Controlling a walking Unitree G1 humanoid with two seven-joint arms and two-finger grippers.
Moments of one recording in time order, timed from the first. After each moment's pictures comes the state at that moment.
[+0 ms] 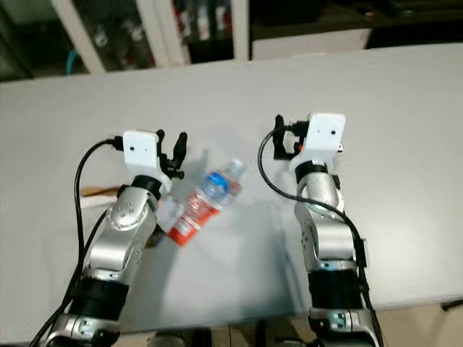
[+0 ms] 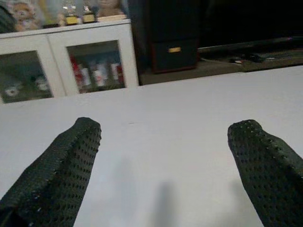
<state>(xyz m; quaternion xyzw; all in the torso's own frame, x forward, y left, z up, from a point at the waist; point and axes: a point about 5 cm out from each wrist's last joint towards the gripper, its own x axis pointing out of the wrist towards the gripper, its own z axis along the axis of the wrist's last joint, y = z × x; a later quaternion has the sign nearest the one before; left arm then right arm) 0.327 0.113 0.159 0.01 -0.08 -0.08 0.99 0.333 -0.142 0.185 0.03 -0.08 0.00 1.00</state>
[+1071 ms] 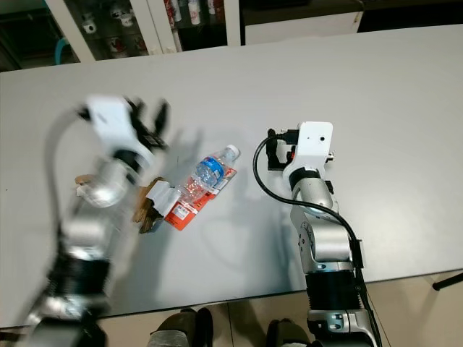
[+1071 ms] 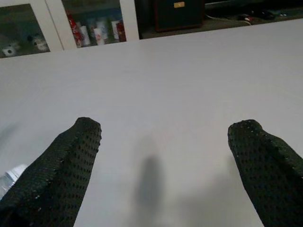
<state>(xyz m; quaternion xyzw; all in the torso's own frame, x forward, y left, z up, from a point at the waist) 0.345 0.155 0.218 0.00 -0.13 -0.05 0.99 0.334 -0.135 0.168 0.03 -0.01 0.02 1.00</state>
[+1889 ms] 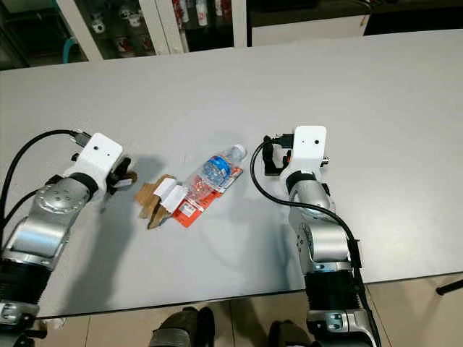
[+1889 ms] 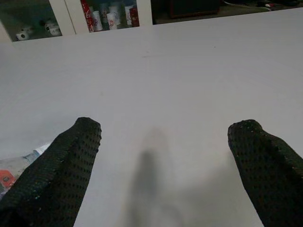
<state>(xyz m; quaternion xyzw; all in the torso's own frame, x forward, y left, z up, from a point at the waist) 0.333 0.225 0.155 0.29 0.12 -0.07 0.95 0.334 -0.131 0.161 0.02 0.01 0.04 1.00</state>
